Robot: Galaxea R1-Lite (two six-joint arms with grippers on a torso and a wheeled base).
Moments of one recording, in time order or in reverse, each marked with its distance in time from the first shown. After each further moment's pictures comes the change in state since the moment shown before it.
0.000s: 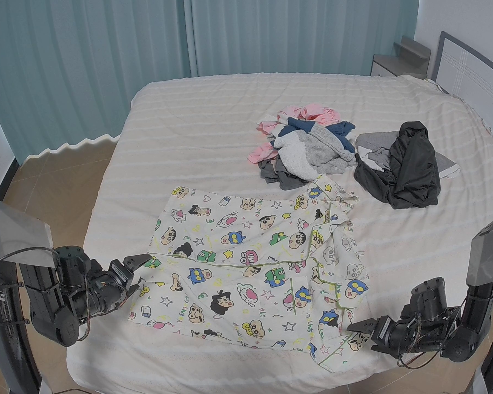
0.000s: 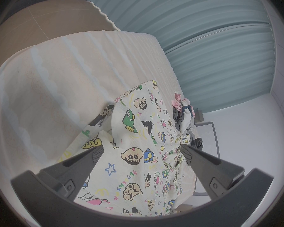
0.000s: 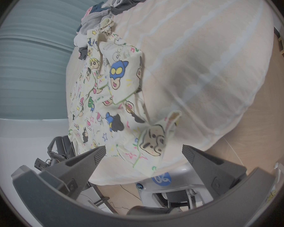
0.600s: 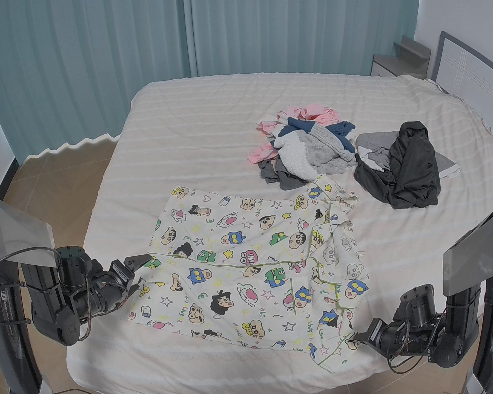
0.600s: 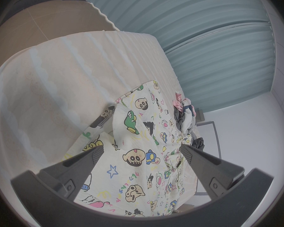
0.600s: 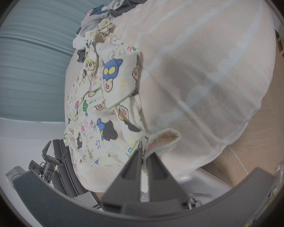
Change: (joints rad) left arm 0.000 0.014 -0.011 0.000 0.003 0.012; right arm 0.024 0.166 0.006 -0.197 -0.066 0.014
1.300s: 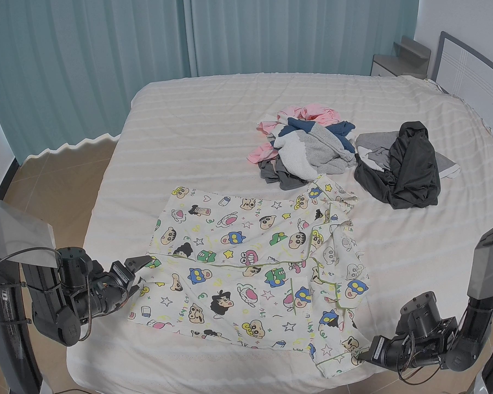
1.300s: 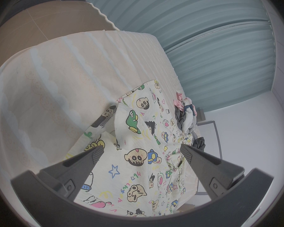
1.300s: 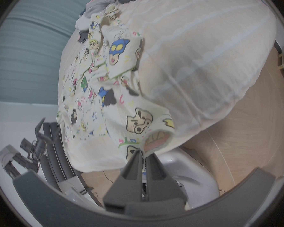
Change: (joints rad) left arm 0.000 0.008 0.000 0.000 0.001 0.009; right arm 0.102 -0.207 0.020 0.327 -0.027 -0.039
